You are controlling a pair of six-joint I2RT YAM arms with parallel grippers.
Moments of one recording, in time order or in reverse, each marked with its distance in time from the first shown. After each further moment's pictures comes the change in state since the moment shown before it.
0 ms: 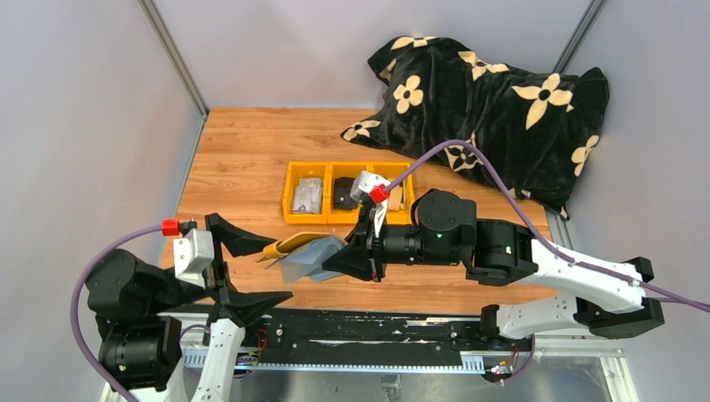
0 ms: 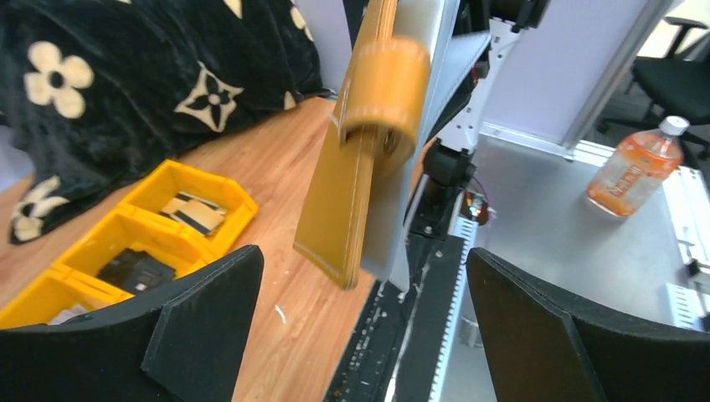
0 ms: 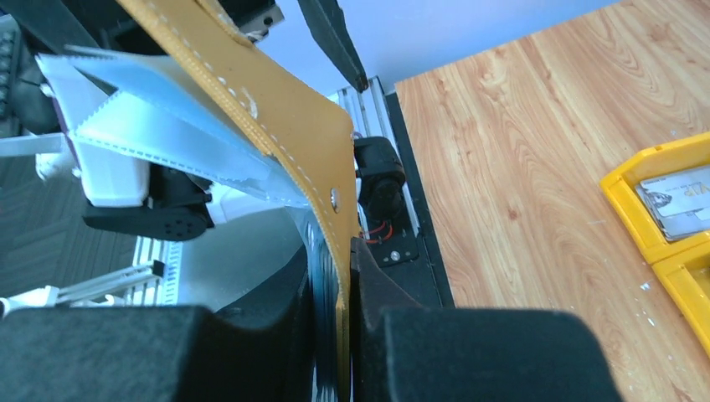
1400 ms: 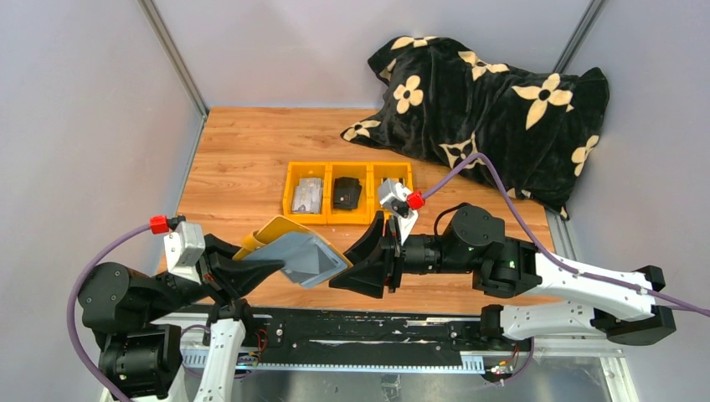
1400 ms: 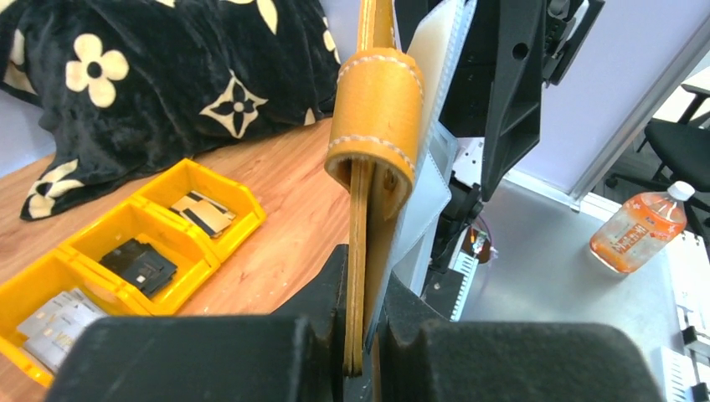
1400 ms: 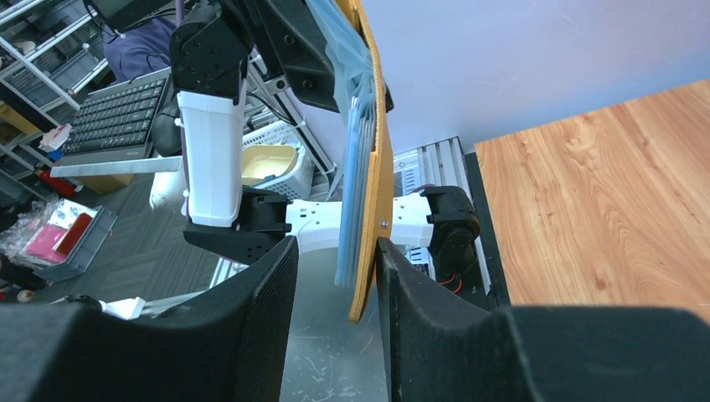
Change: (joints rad) left arm 0.015 -0.041 -0.001 0.062 -0.124 -0.158; right arm -0.009 -0.169 -0.281 0.378 -0.140 0.121
